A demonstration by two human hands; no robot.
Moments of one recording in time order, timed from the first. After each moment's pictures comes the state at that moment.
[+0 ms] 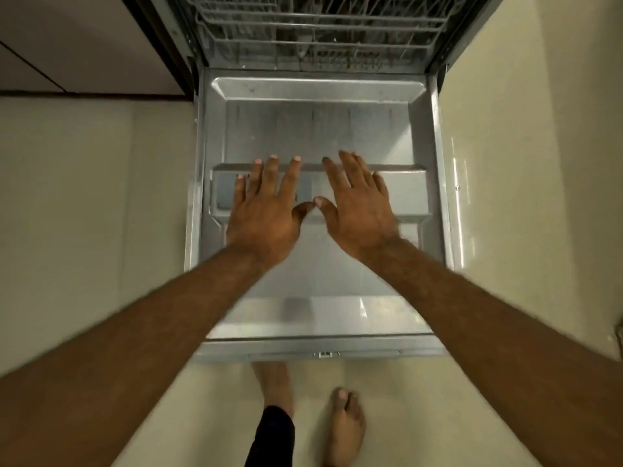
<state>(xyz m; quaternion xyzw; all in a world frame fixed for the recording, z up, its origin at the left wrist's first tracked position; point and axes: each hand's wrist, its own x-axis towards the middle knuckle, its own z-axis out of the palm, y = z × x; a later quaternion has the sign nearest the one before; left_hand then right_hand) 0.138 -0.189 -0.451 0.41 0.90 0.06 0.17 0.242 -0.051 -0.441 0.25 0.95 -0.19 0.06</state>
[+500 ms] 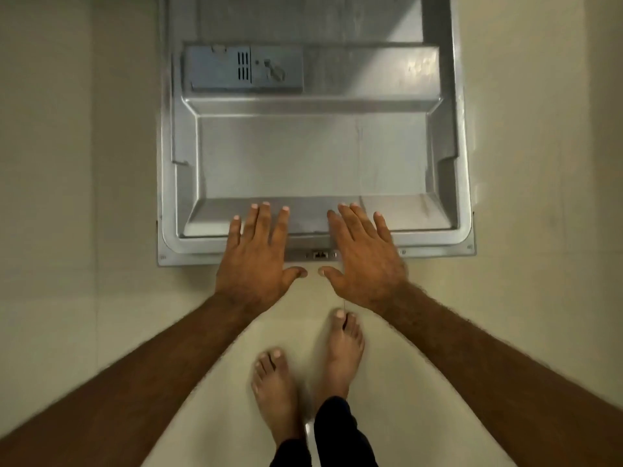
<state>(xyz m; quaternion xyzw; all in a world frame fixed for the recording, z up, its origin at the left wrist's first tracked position) 0.328 -0.348 -0.540 0.45 0.87 -0.06 0.21 0.454 -0.185 -0.527 0.20 0.94 -0.15 0.23</state>
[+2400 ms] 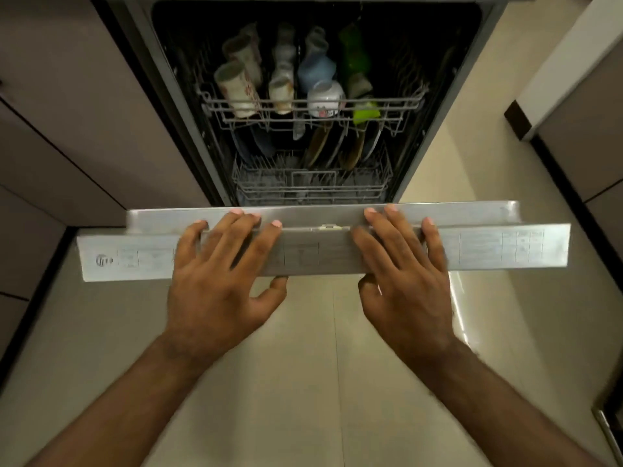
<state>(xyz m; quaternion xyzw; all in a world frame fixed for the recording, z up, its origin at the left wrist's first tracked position) 0.162 -0.242 -0.165 0.50 0.82 0.15 -0.24 0.327 -0.054 -0.173 0.17 0.95 -0.01 -0.27</state>
